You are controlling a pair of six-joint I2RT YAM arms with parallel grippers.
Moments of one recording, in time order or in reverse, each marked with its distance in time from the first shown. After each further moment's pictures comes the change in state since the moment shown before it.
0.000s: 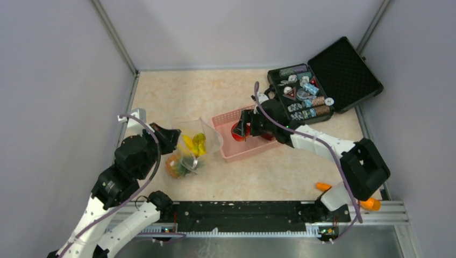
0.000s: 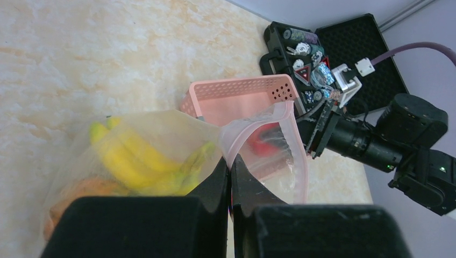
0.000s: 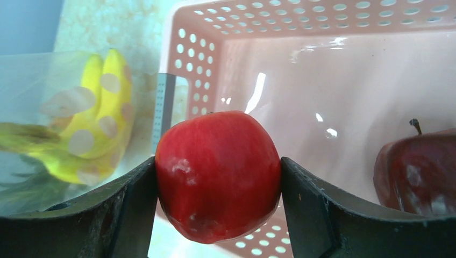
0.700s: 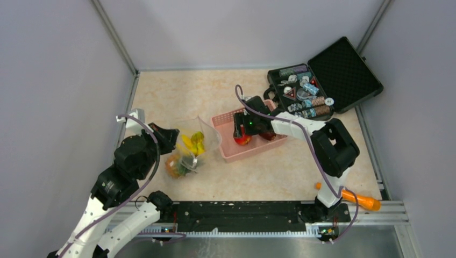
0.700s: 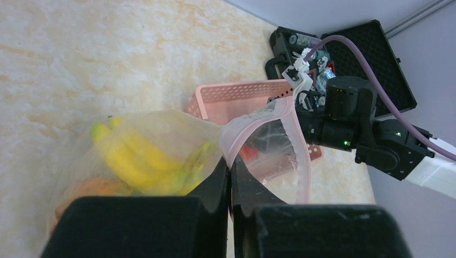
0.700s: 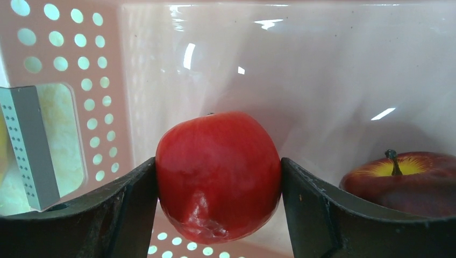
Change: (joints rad) left arm 0.000 0.000 0.005 -0.009 -0.027 -0.002; right arm -0.001 0.288 0.239 -0.261 0.084 -0.111
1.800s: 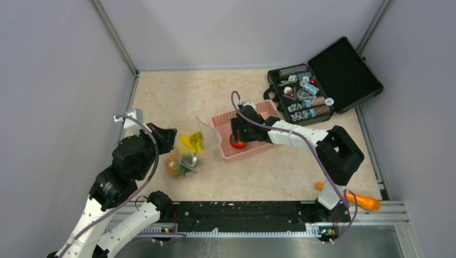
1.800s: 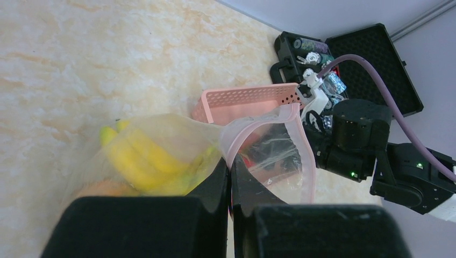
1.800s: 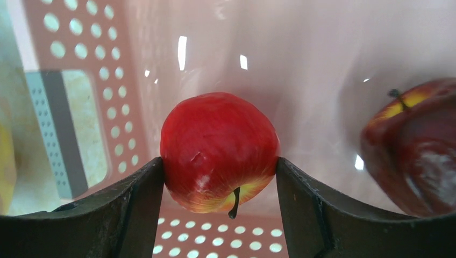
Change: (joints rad) left arm 0.000 0.002 0.018 -0.011 -0.018 0.023; right arm 0.148 -0.082 -0.034 -0.050 0.236 0.145
